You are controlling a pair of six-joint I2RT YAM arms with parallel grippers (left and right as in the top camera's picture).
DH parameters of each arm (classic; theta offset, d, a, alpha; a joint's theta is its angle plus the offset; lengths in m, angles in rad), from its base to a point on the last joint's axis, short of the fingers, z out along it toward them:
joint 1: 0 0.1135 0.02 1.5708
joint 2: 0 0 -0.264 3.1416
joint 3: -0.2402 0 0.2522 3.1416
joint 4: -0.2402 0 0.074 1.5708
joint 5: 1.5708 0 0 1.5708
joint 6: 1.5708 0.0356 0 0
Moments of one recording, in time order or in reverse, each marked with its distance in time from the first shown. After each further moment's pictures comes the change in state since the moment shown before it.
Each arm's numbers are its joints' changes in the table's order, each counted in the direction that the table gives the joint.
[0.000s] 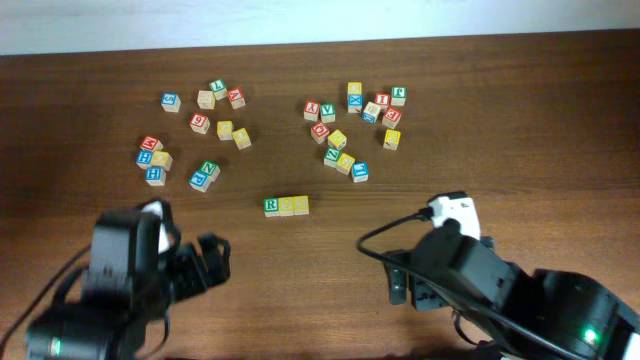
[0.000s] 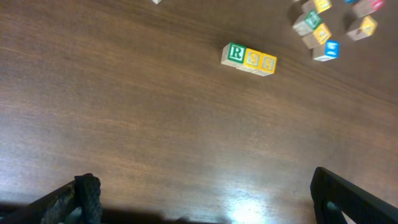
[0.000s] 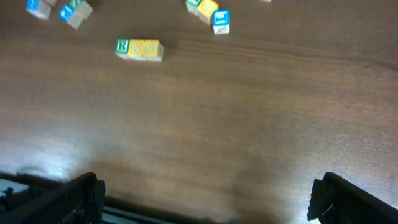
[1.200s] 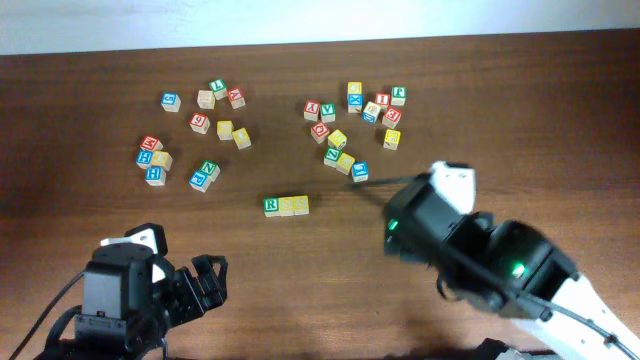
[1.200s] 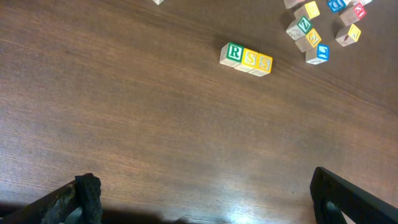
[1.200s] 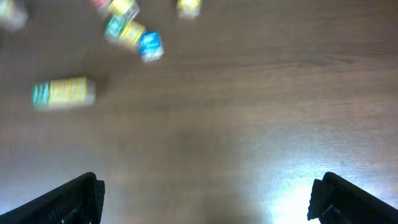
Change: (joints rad) left arm 0.000 0.132 0.072 0.004 0.000 -0.021; right arm -0.220 -0.162 0.010 0.050 0.111 0.029
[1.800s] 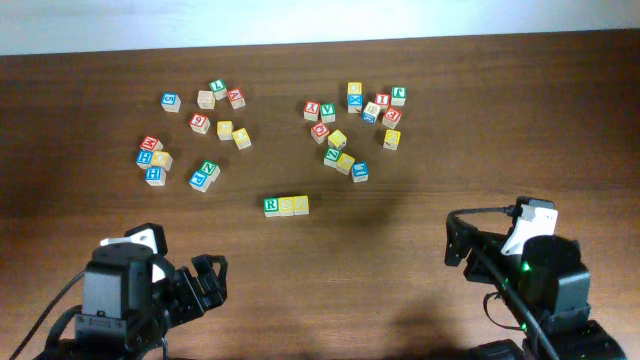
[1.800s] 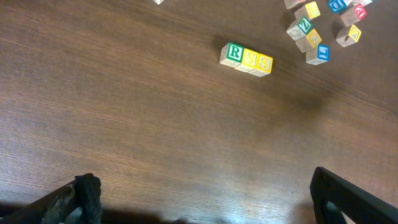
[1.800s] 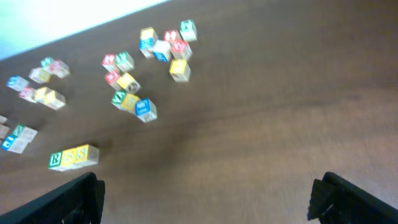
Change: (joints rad) left arm 0.000 0.000 0.002 0.000 0.000 -0.003; right arm -0.543 0.635 0.606 0.506 -0.347 -0.404
